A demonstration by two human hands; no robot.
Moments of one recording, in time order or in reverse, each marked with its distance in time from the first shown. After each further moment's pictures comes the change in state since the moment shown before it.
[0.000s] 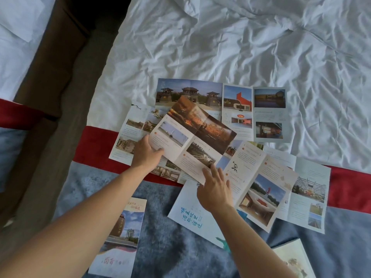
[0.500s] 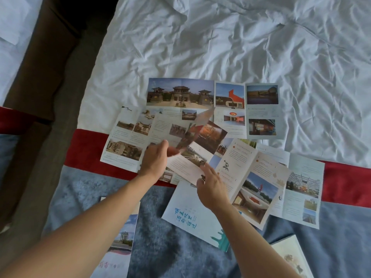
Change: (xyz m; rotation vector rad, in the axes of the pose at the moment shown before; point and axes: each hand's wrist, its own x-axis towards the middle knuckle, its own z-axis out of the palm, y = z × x) left_hand -0.041 0.038 0.027 -0.287 -0.097 0.208; right_hand 0.002 0.012 -0.010 0.325 0.021 0.014
